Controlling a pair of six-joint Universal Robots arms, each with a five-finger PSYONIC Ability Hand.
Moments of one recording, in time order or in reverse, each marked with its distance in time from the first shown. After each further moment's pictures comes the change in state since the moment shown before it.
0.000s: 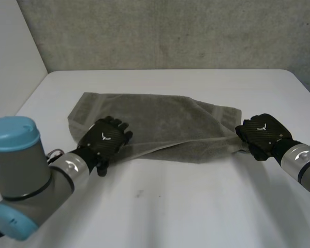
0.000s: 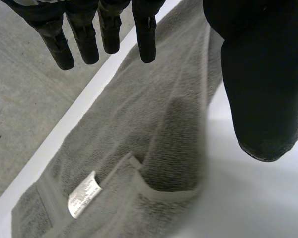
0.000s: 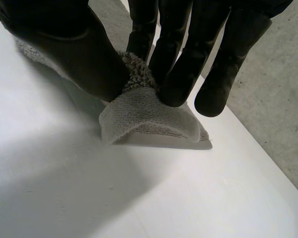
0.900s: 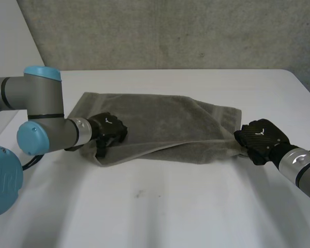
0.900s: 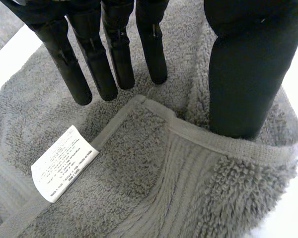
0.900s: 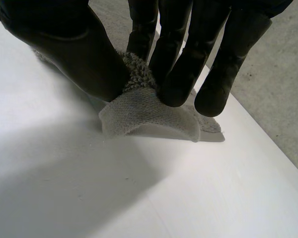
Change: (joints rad) left arm 0.100 -0.619 1.019 -0.774 0.112 0.147; right arm -0.001 0.032 0.008 -0.003 0.000 -0.007; left_hand 0.264 0.400 0.399 0.399 0.382; right_hand 0.000 0.000 0.000 0.000 0.000
